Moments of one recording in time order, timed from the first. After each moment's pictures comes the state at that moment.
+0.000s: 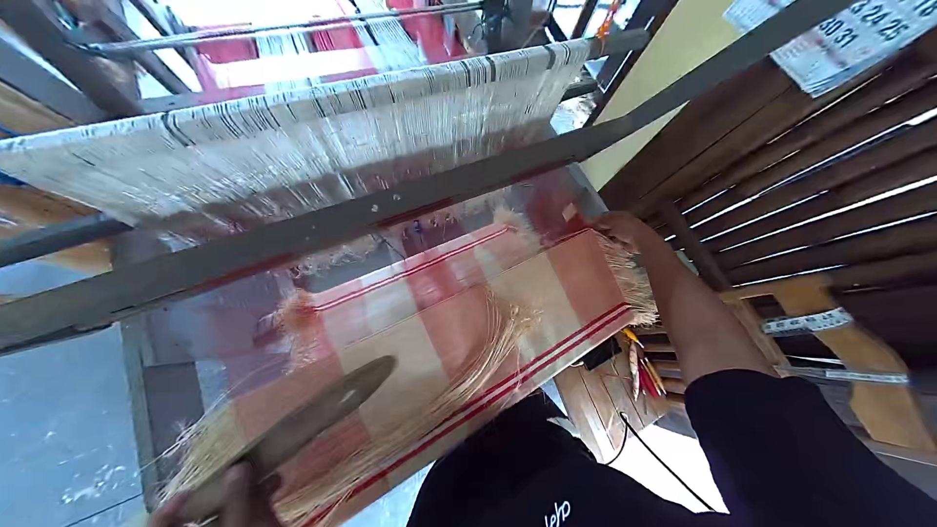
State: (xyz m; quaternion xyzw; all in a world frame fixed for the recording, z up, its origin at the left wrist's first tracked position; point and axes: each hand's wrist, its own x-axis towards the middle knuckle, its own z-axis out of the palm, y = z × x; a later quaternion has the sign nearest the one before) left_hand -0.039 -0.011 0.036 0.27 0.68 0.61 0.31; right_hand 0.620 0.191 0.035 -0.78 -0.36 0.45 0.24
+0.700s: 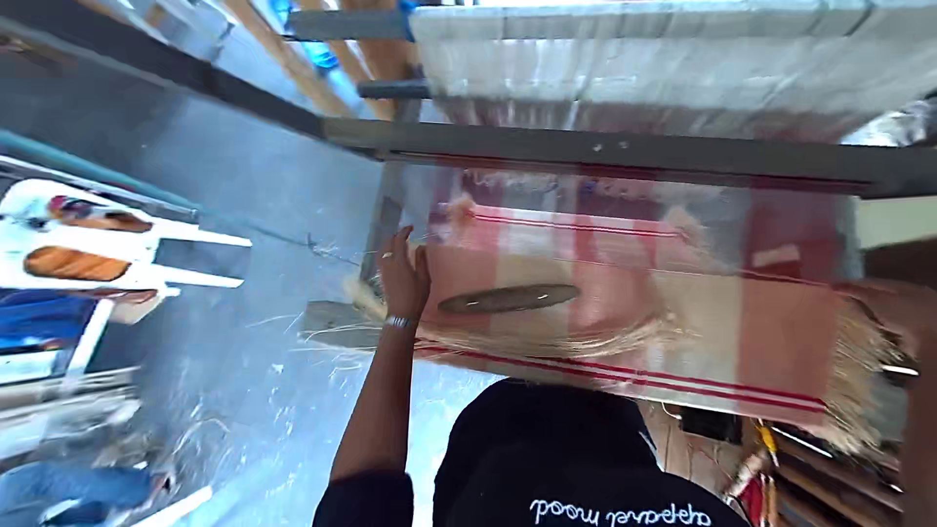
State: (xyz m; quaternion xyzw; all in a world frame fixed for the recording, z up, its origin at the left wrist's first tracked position) left_hand -0.087 0.053 0.031 0.53 0.81 0.23 0.08; right_hand 0.616 0.192 0.041 -0.80 -0.50 0.32 0.09
